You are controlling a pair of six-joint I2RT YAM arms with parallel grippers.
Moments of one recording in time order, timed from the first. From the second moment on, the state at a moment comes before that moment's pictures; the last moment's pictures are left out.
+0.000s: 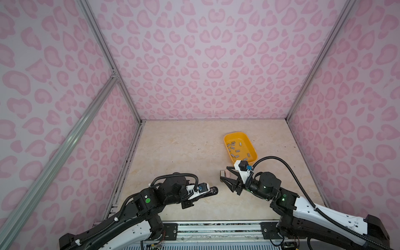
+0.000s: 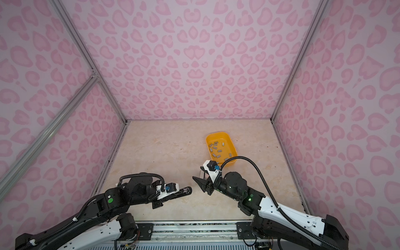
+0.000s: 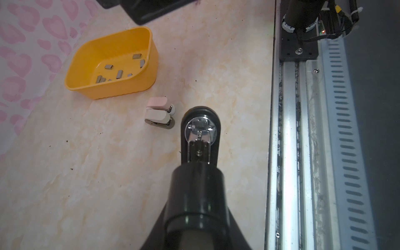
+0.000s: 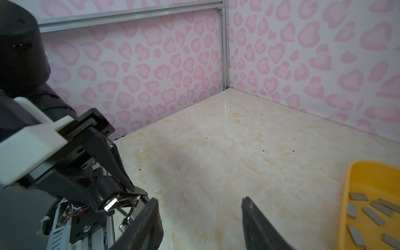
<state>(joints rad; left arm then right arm) -0.94 0.71 0.68 -0.66 0.18 0.42 0.96 0.86 0.46 0.25 -0.09 0.13</state>
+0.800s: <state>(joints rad) -0.94 0.73 0.68 -0.64 0.24 0.42 1.02 1.10 0.49 0.31 -0.51 0.01</state>
